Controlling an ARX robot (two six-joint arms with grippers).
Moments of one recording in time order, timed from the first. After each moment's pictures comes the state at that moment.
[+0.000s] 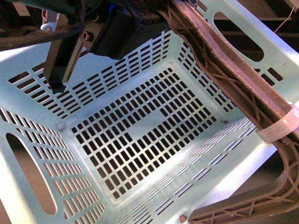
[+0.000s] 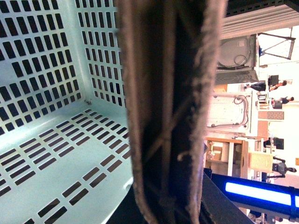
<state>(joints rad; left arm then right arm) -0.64 1.41 0.78 0.19 0.18 -1.14 -0.41 2.37 0.87 0.57 0.15 0.14</state>
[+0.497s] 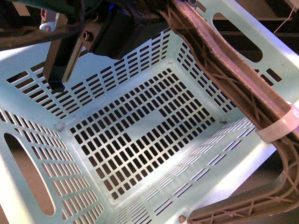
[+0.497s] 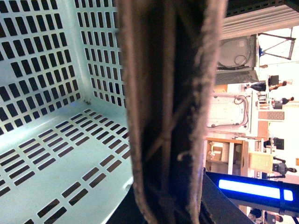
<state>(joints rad) -0.64 1.41 0.78 0.19 0.18 -1.14 -0.42 2.42 0.88 0.56 0.12 0.22</state>
